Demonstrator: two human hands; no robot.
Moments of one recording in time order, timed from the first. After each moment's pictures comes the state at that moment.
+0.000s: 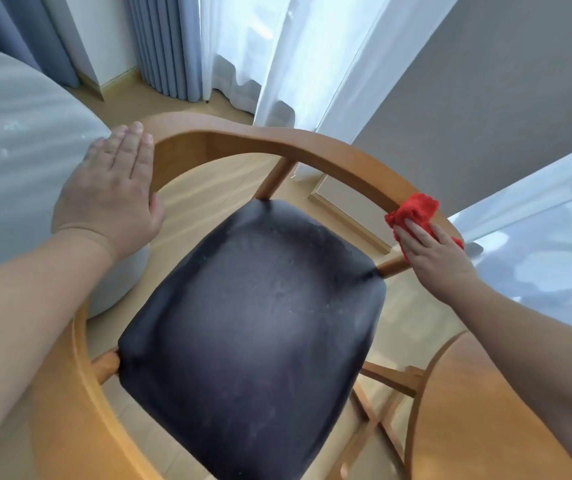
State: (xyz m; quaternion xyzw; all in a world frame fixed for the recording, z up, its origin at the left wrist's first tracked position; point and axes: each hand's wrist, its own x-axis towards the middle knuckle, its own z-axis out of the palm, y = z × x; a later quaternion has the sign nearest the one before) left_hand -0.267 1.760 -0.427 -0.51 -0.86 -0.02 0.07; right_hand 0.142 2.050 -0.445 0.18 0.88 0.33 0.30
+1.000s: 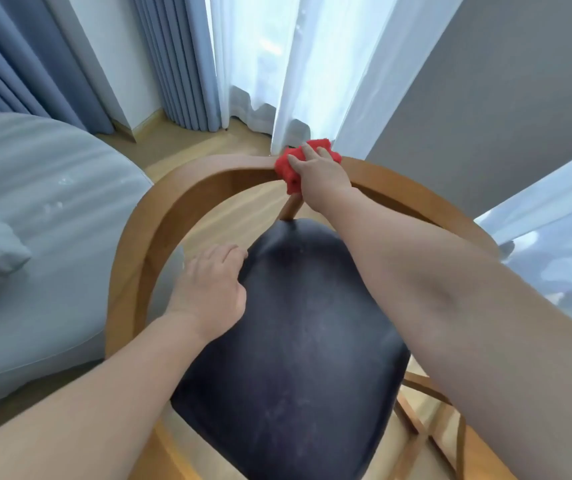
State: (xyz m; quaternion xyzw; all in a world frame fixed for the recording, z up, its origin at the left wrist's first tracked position) left_hand -0.189 1.758 -0.417 -0.54 -0.82 -0.14 -0.14; right_hand -0.139 2.017 -0.419 0.31 0.95 0.01 0.06
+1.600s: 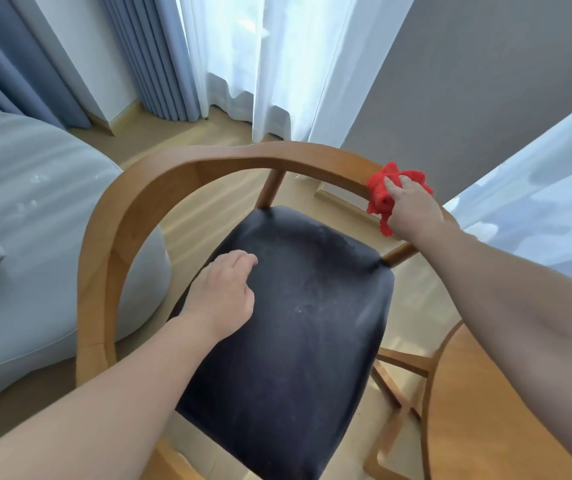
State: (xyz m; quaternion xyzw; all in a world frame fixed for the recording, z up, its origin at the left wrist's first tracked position) left_hand -0.136 1.773 -0.437 -0.55 -0.80 -0.18 -0.20; right_hand 0.068 2.073 -0.423 0.49 0.87 -0.03 0.11
